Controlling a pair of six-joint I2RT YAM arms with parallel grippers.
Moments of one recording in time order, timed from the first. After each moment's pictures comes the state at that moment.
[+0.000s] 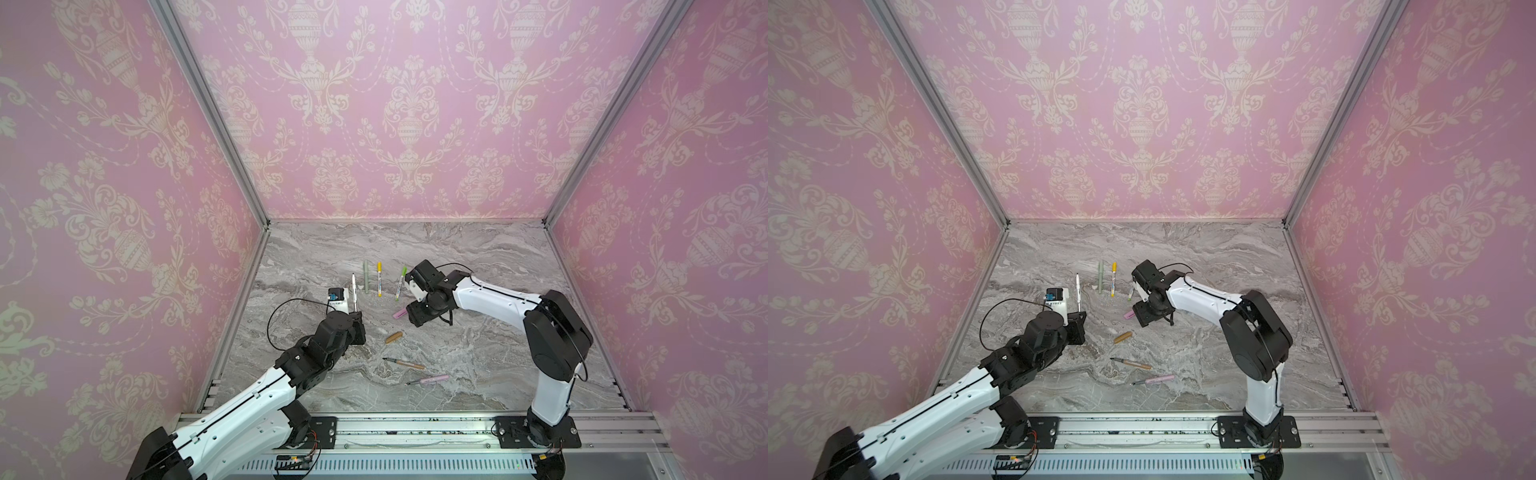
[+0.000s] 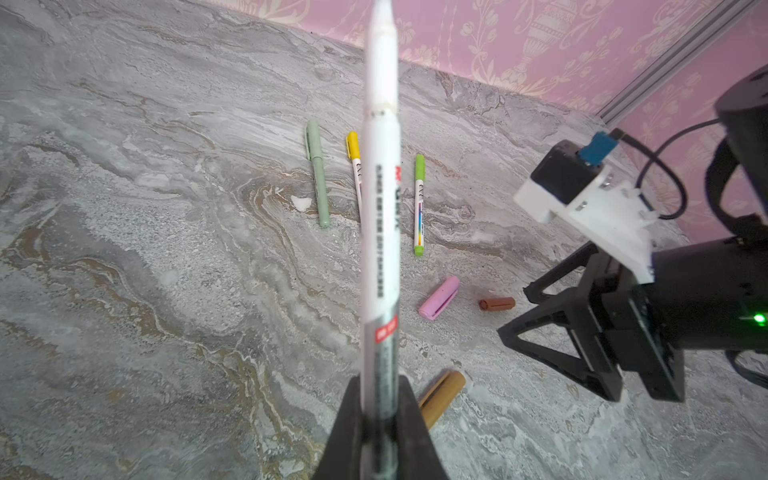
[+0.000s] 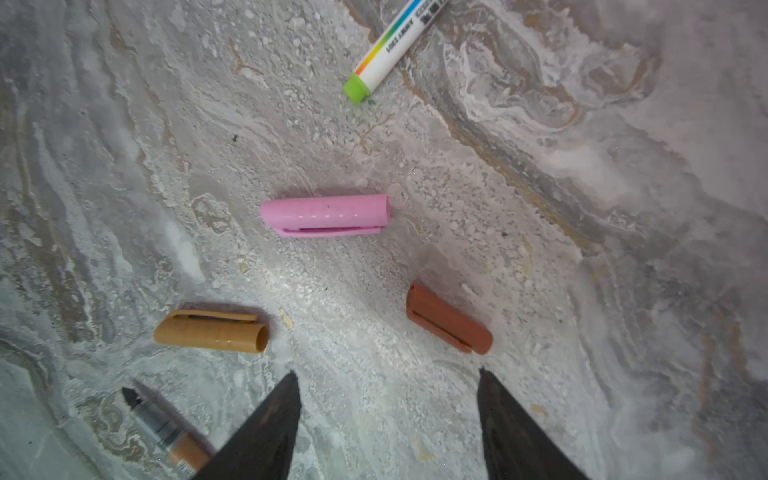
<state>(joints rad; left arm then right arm) -0.69 0.83 0.47 -0.19 -0.31 -0.59 0.69 1.90 1.34 -0.70 -0.05 0.17</state>
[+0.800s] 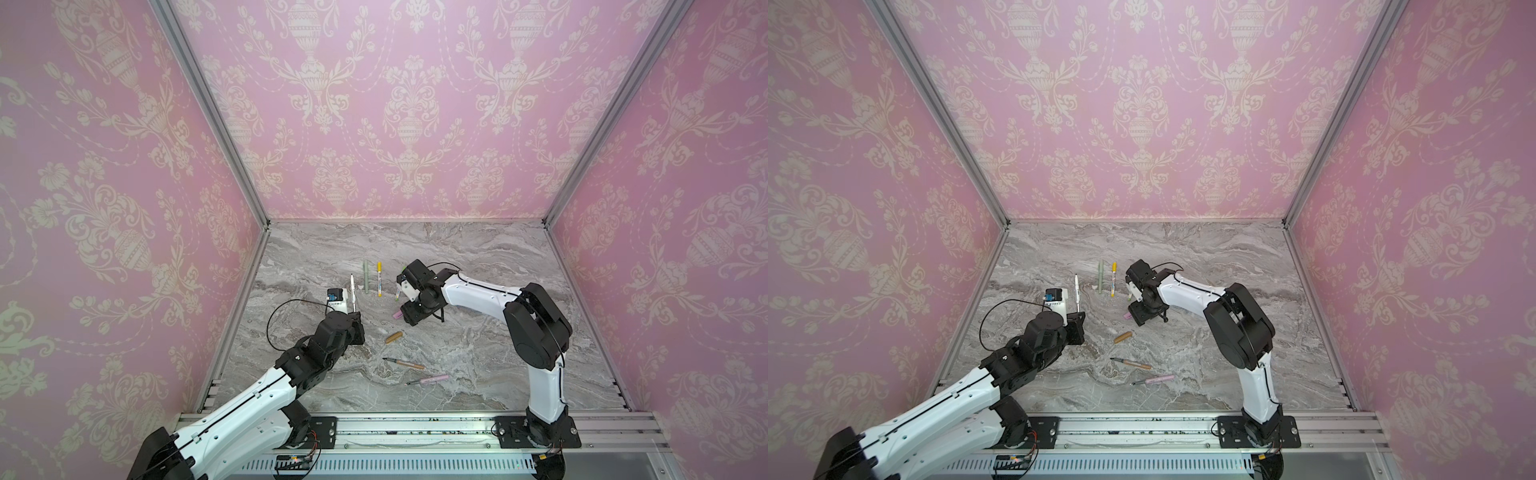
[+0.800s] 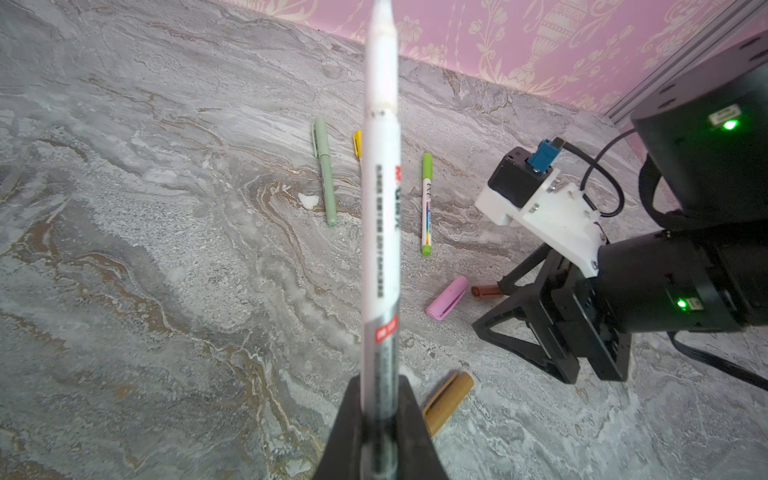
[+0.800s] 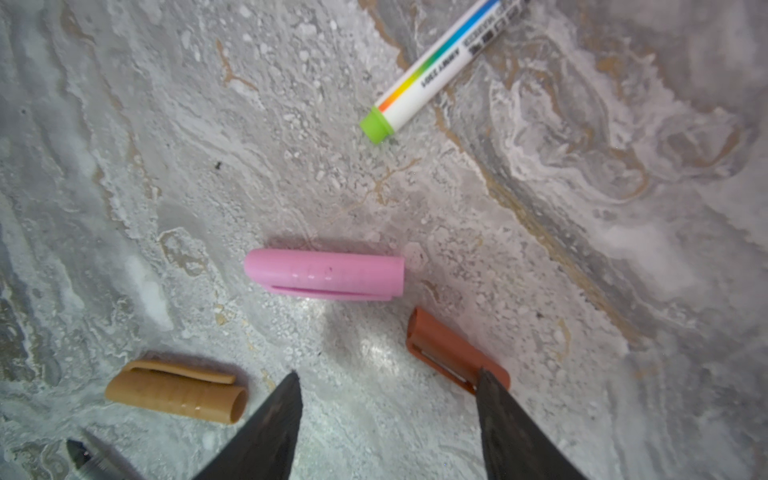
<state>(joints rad) -0.68 0.83 0.46 -0.18 -0.31 -0.59 0.69 2.00 1.41 -0.67 -0.06 0.10</state>
